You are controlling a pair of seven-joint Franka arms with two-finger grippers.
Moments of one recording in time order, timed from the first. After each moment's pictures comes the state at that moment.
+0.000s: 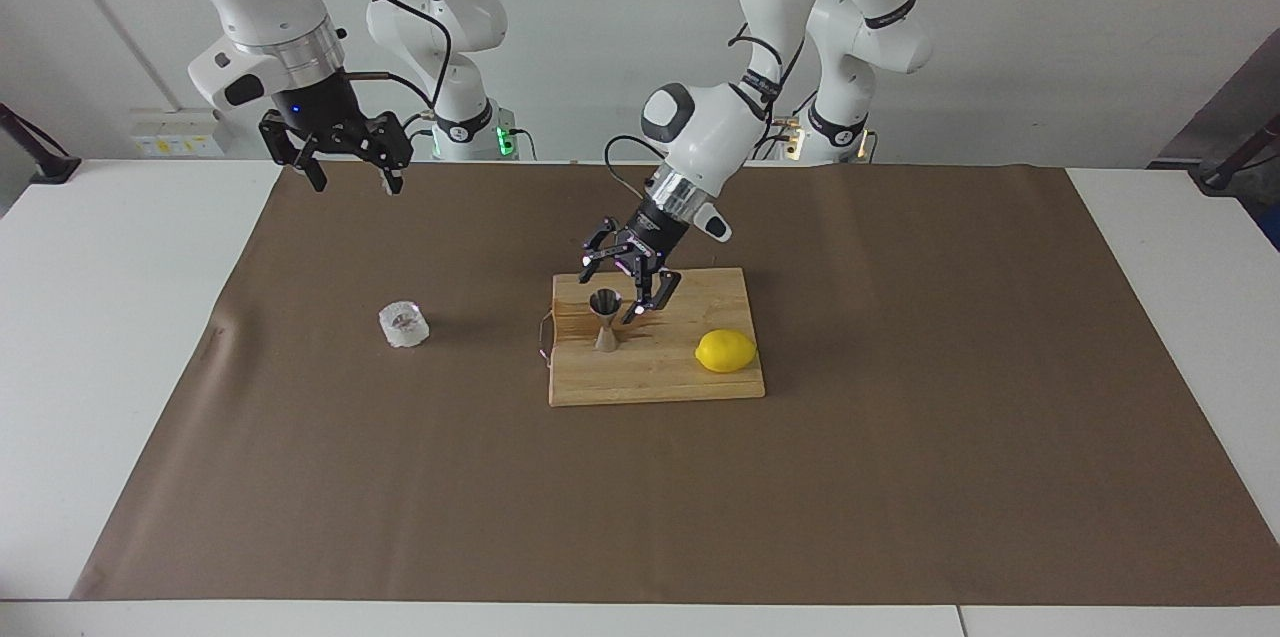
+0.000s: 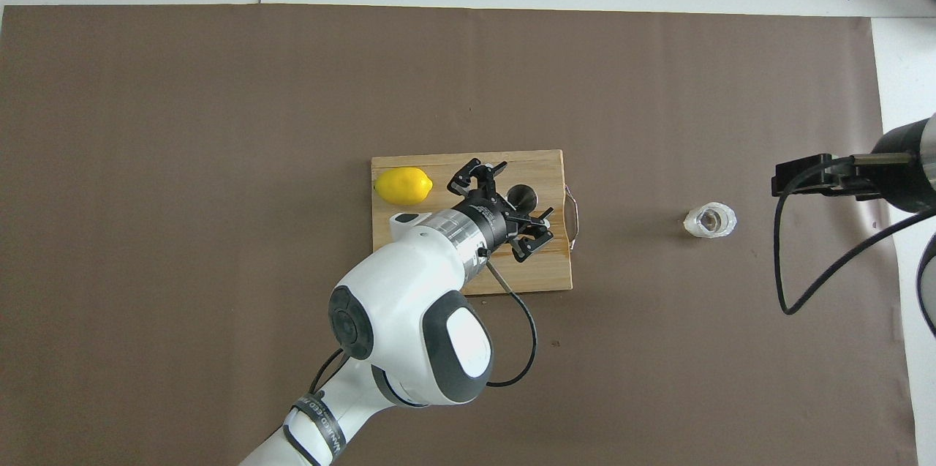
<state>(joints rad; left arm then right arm) -0.76 0.29 -0.12 -1.94 -1.18 3.11 -1.98 0.01 -0.08 0.03 -1.69 0.01 1.64 0.11</state>
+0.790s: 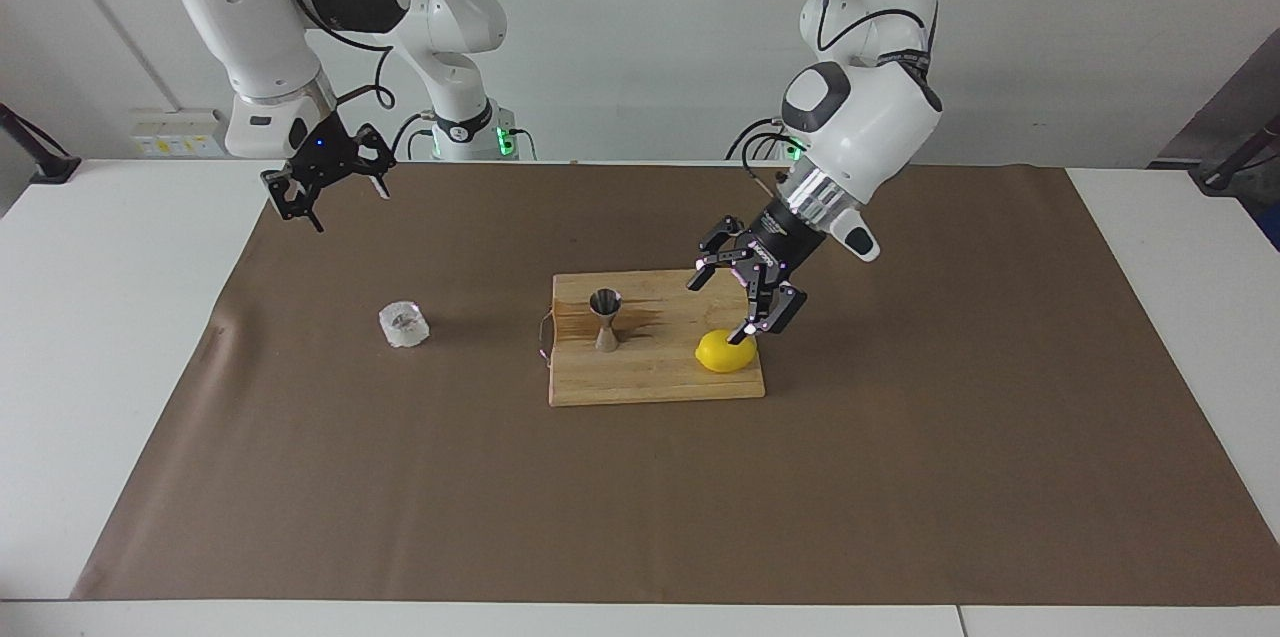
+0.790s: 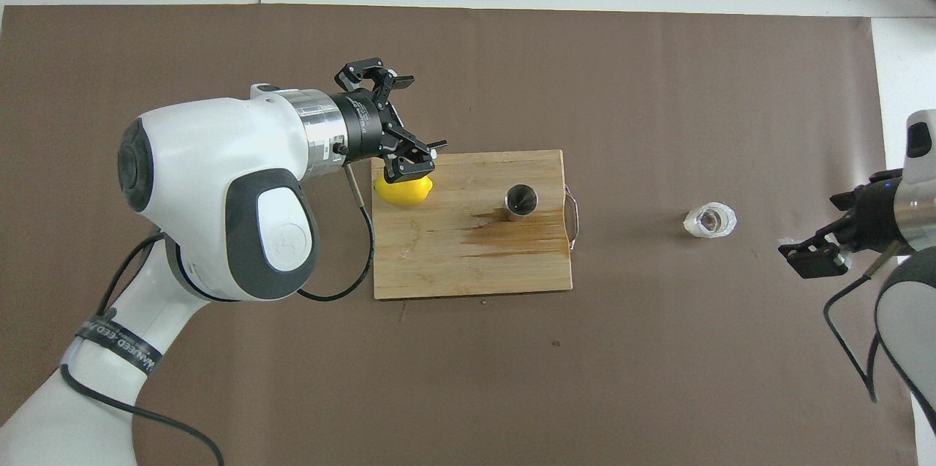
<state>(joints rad) -0.38 0.18 -0.10 -1.81 -0.68 2.52 -1.89 -0.07 -0.19 0.02 -2.04 0.02 1.86 -0.90</state>
